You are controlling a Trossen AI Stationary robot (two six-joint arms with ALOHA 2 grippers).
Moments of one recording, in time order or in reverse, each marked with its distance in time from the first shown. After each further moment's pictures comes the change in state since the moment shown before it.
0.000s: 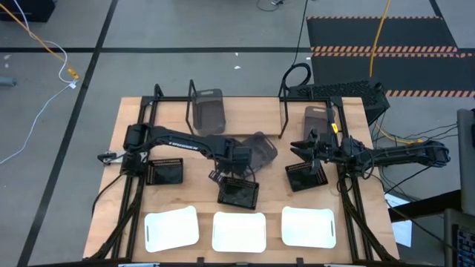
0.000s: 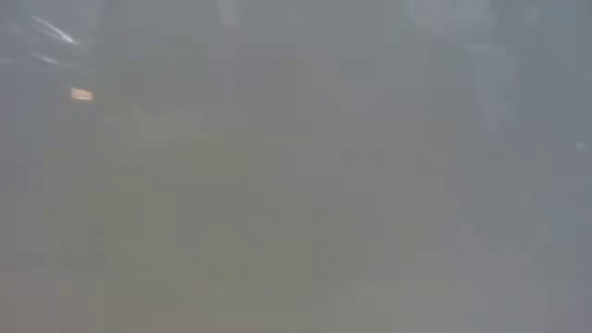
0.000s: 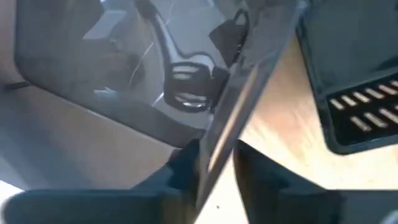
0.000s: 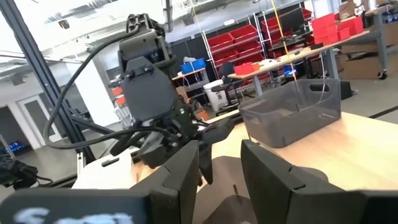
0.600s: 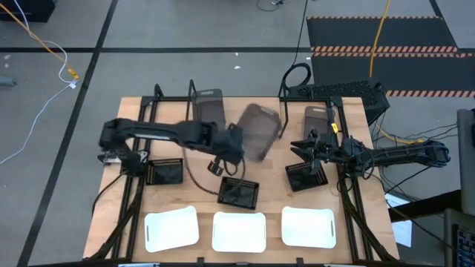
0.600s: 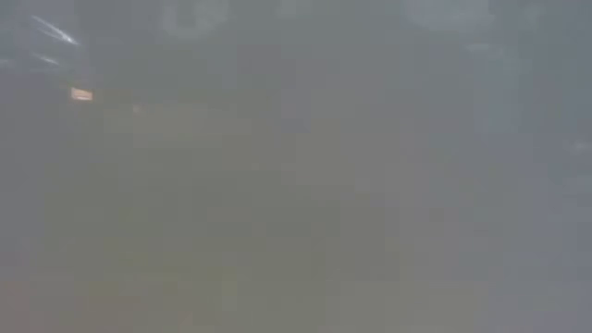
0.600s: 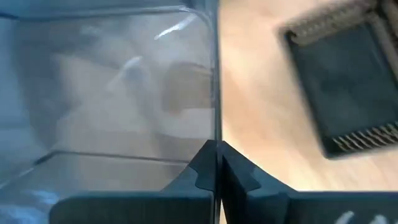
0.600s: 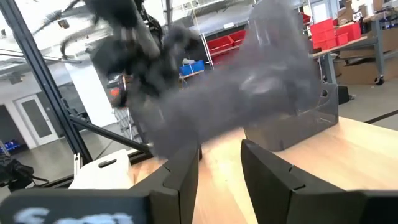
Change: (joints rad) left arm -0.012 -0.268 0.133 0.003 -0.099 0.002; right arm 0.000 0.000 0.000 0.007 0.005 -0.018
